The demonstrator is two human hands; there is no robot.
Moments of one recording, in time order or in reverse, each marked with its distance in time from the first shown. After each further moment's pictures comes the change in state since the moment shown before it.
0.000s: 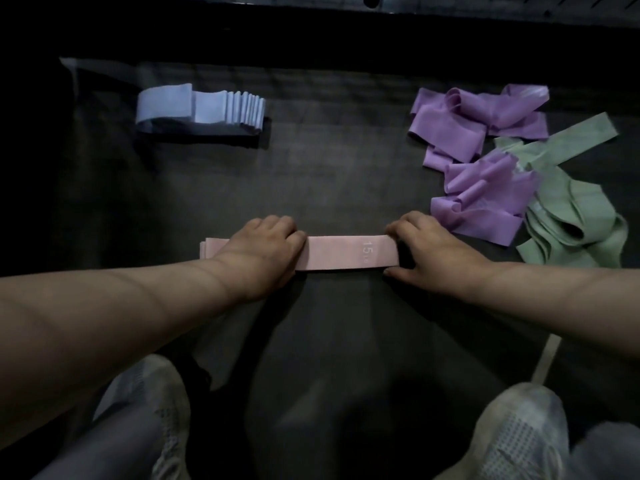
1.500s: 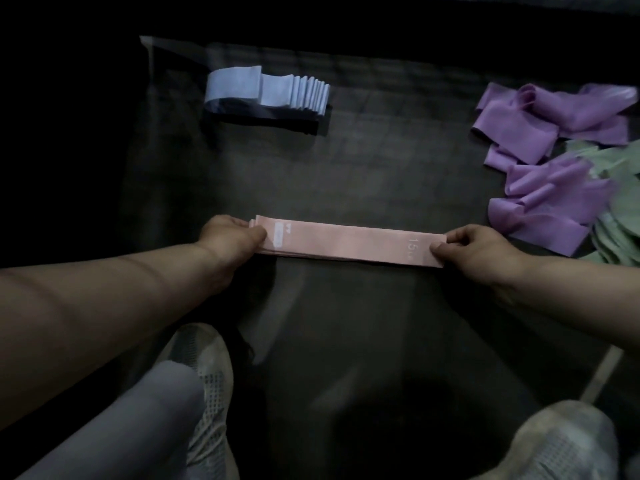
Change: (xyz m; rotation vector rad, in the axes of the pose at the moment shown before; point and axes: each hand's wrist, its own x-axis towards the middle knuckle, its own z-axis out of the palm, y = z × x) left_hand -0.062 -0.051 0.013 -1.304 0.219 -1.169; right_hand 0.017 -0.029 0.015 0.761 0.058 0.740
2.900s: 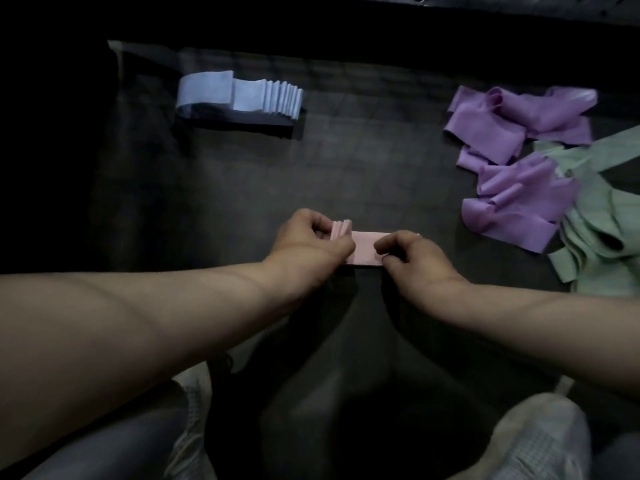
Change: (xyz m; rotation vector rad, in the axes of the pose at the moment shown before) left_hand -0.069 0.039 0.085 -0.035 -0.161 0.281; right_hand -0.032 -0.012 0.036 -0.154 -0.066 -0.336
